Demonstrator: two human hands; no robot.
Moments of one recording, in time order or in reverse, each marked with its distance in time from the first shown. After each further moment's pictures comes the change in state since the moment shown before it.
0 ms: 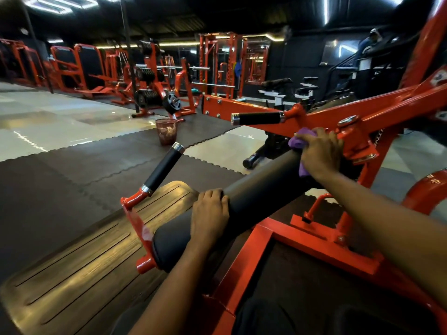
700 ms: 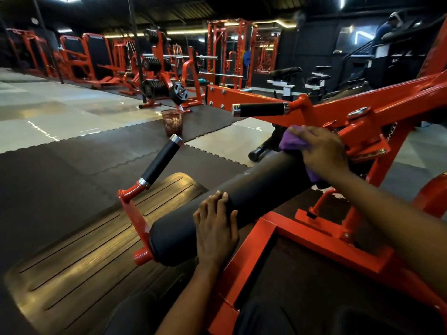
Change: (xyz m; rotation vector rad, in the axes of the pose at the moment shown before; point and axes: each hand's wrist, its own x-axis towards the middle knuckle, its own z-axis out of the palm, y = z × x) left_hand -0.051 0.009 0.033 0.104 0.189 0.036; right_hand -0.006 0.018 0.010 0.187 -0.092 -0.312
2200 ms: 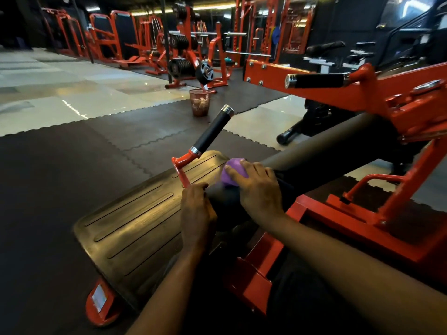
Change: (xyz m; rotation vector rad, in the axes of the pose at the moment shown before) left_hand -0.038 -0.121 -0.081 -0.213 0.065 -0.248; right_hand -0.113 -0.264 0.095 -0.049 -0.050 -0.240
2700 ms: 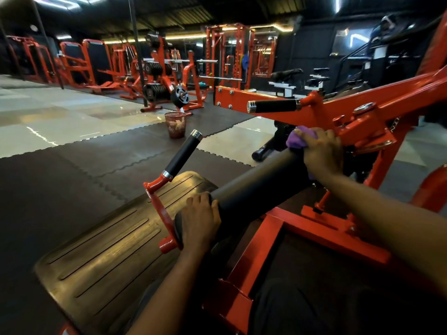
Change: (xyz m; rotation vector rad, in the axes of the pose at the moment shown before) left_hand 0.028 0.044 0.047 0.170 -0.205 0.089; right_hand 0.033 0.231 -0.068 -0.131 0.194 0.405
